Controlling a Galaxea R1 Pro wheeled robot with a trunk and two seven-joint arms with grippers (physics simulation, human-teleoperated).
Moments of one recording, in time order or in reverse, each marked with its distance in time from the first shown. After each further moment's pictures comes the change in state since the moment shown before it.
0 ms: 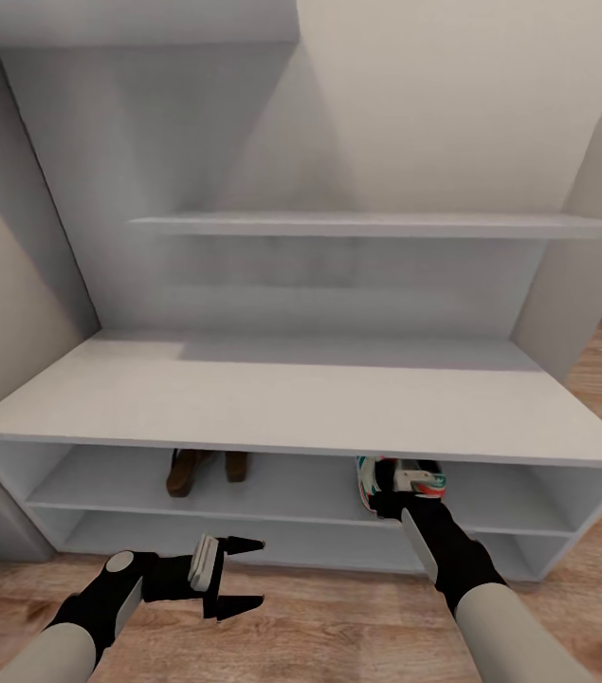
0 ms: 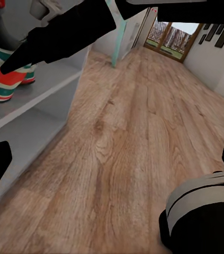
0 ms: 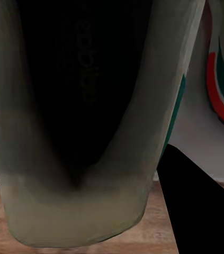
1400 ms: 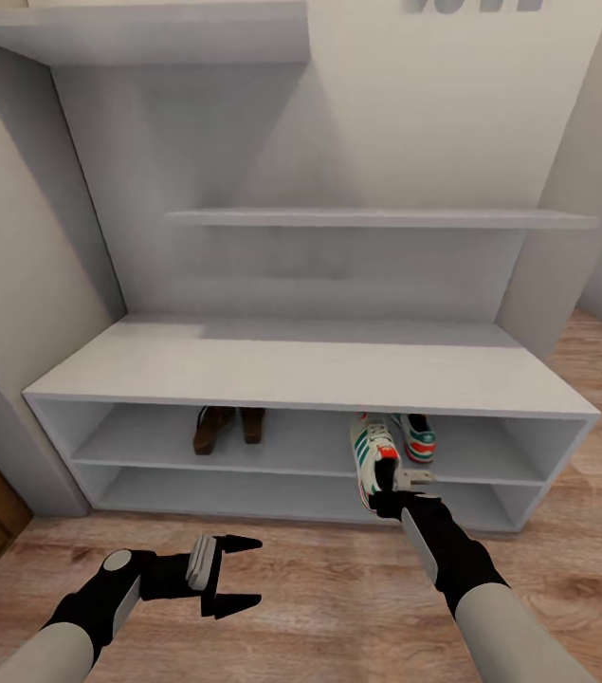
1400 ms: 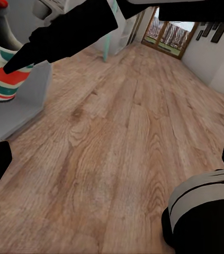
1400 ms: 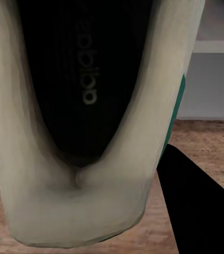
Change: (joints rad) left arm 0.000 0.008 0.000 -0.009 0.000 0.000 0.000; right arm 0.000 0.000 0.000 -0.002 -0.001 -0.001 0.000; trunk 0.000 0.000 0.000
